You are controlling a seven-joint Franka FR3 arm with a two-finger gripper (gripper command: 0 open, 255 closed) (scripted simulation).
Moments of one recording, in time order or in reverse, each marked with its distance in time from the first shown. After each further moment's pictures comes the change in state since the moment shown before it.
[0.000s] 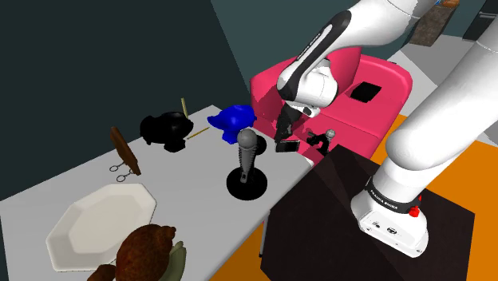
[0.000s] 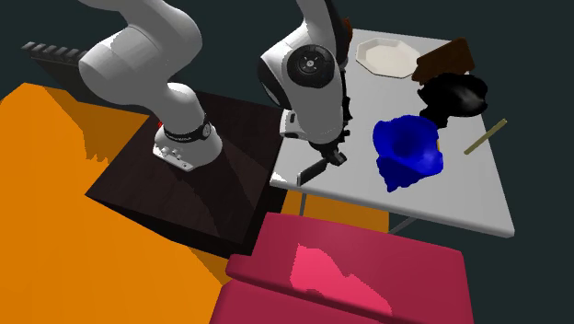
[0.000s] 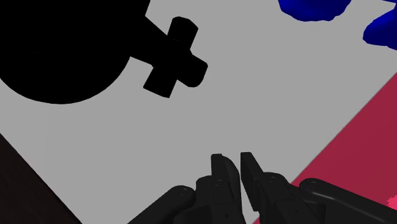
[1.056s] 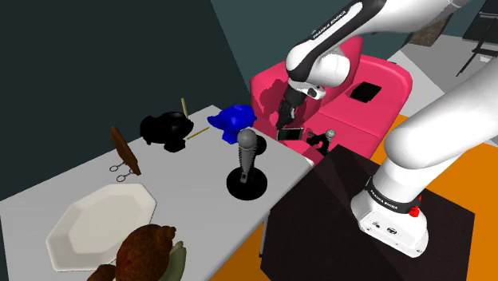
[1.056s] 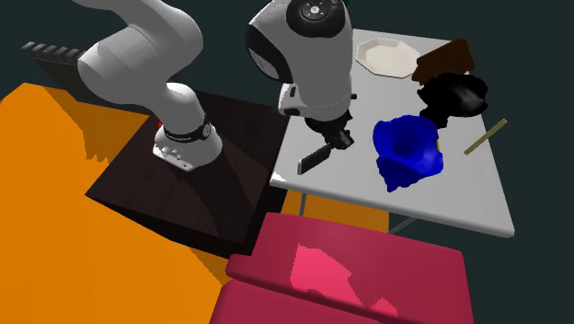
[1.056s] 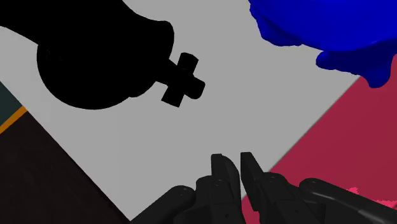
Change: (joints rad) arm -0.049 -0.230 -0.002 0.004 -0.161 -0.227 0.161
